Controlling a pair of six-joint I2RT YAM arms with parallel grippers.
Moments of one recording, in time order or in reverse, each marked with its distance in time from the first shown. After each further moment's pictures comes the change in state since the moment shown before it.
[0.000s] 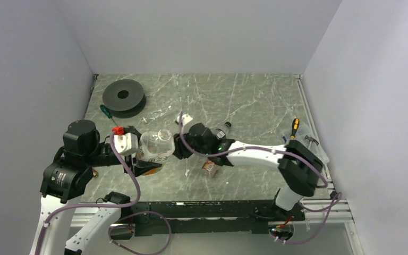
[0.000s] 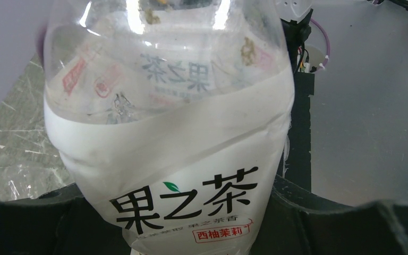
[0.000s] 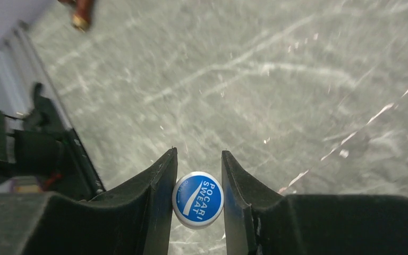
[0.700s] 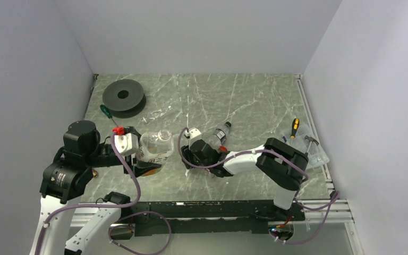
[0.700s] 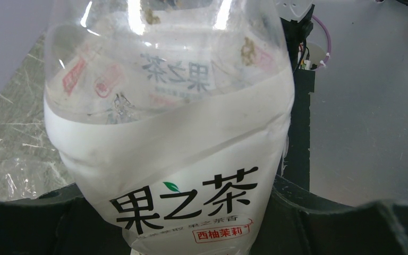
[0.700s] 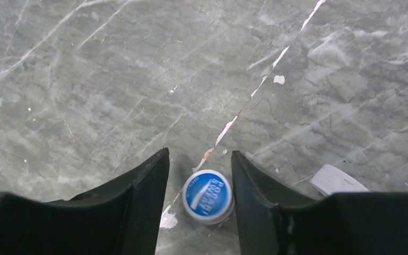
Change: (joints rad) left arm 0.000 -0.003 0.000 -0.022 -0.017 0.004; right arm 0.055 0.183 -0.204 0.201 0.282 0.035
